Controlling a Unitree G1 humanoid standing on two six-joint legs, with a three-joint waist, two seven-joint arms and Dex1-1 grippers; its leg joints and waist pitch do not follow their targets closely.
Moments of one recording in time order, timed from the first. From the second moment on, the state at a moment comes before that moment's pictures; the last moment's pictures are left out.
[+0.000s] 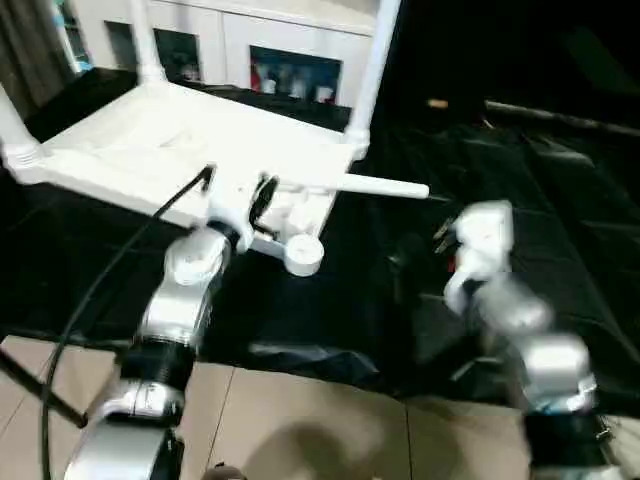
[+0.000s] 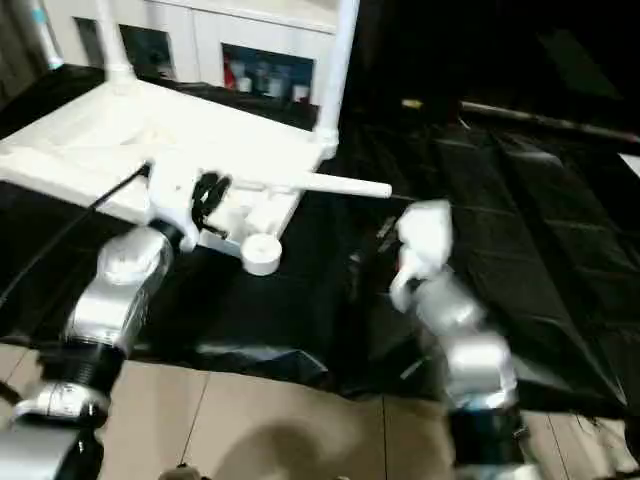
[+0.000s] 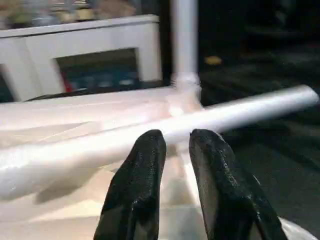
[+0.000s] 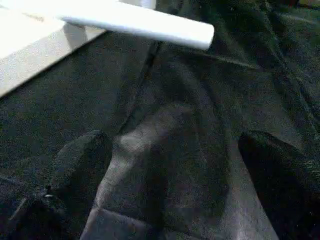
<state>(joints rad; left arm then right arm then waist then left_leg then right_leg) -0.56 0.21 -0.03 0.49 0.00 -0.03 -0.32 -0.29 -0.16 0.00 0.05 0.11 0.55 0.09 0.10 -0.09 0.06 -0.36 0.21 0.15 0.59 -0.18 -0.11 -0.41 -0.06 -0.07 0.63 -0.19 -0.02</state>
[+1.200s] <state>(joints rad) -1.19 0.23 -0.27 1.28 0.31 -0.20 -0.44 -0.08 -0.31 -0.15 -0.32 0.12 0.64 0.14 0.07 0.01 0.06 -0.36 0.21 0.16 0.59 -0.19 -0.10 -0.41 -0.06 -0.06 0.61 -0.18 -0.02</state>
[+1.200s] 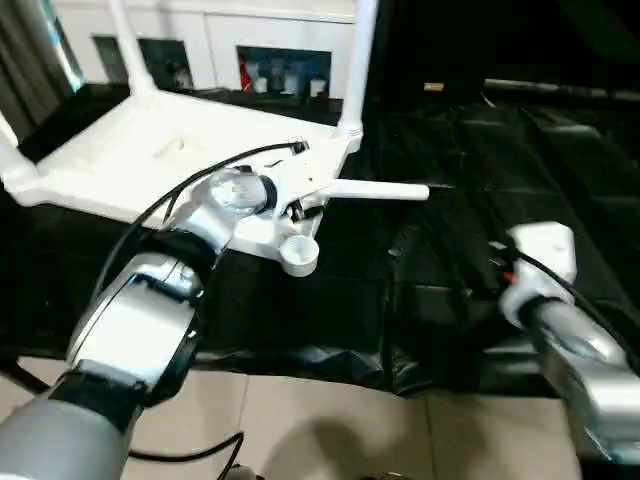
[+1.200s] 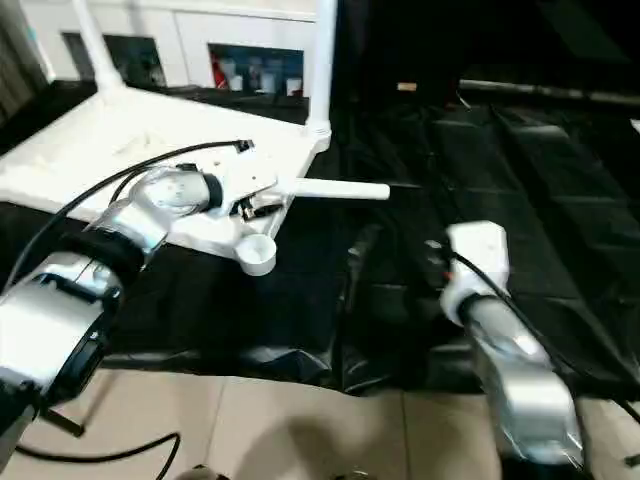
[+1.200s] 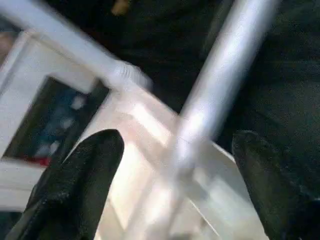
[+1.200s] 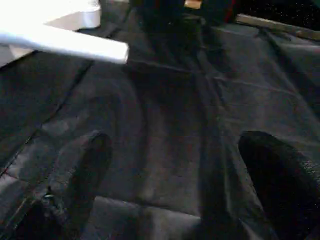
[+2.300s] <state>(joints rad) -0.44 0.15 0.03 0.19 0.02 0.05 -0.16 -0.11 -0.14 -0.08 -0.29 0.24 0.52 0.22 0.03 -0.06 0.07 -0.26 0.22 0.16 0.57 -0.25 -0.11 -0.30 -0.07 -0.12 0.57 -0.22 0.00</state>
